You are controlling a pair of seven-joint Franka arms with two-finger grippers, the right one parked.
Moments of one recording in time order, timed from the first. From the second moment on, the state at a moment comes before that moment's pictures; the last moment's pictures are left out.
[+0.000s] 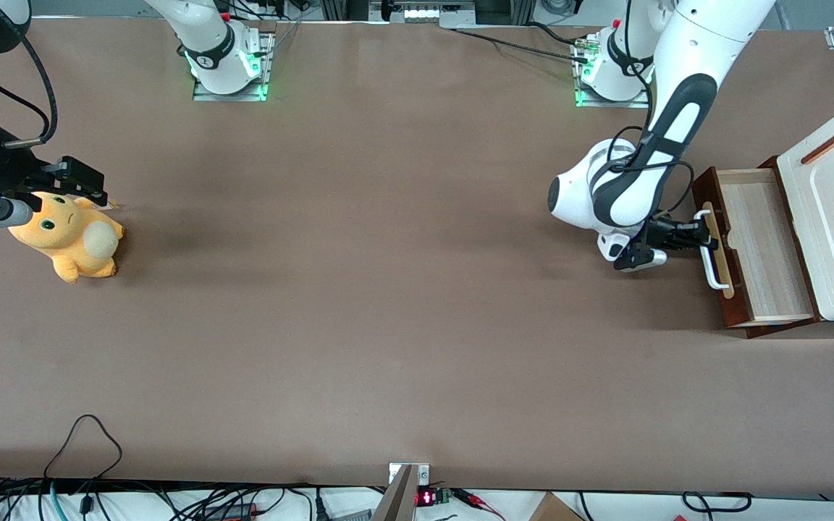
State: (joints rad) arm -0.08 0.47 -0.29 -2.18 1.38 1.60 -1.00
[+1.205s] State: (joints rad) arm 0.00 0.07 -0.19 -1.82 0.35 1.73 -0.26
